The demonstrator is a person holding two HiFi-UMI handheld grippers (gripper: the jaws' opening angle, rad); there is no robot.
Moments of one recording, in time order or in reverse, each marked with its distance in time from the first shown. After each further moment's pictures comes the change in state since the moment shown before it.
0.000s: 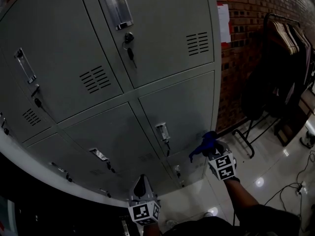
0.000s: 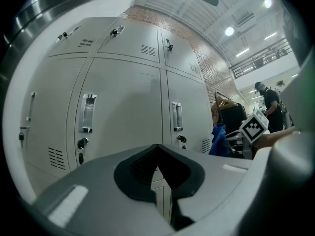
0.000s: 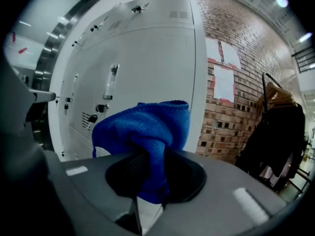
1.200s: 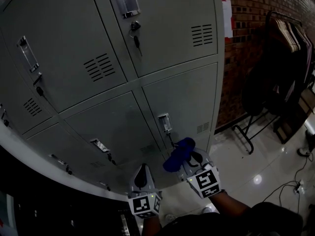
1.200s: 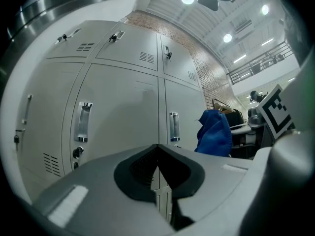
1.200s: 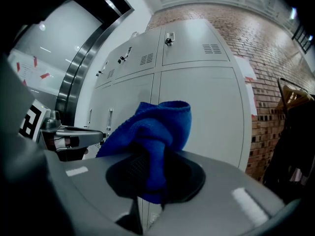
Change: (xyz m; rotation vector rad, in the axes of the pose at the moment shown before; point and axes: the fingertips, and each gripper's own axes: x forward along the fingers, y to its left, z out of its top) left arm 0.000 -0.009 0.031 -0.018 -0.064 -0.033; right arm -0.053 0.142 0.092 0.032 -0.239 0.206
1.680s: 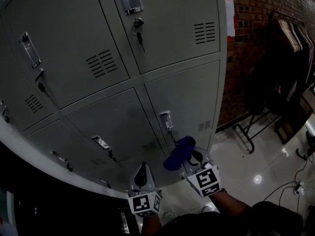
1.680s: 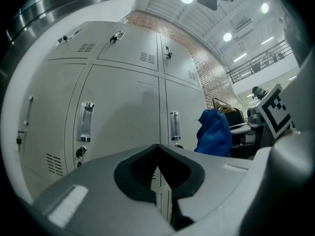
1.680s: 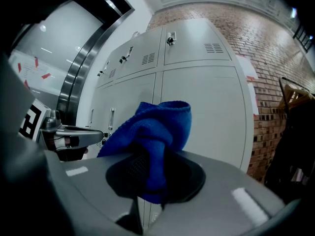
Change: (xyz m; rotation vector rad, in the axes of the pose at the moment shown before) left arm -0.005 0.003 -0.002 0.006 0.008 0.008; right arm 0.001 0.005 -0.002 -0.002 0.005 0.014
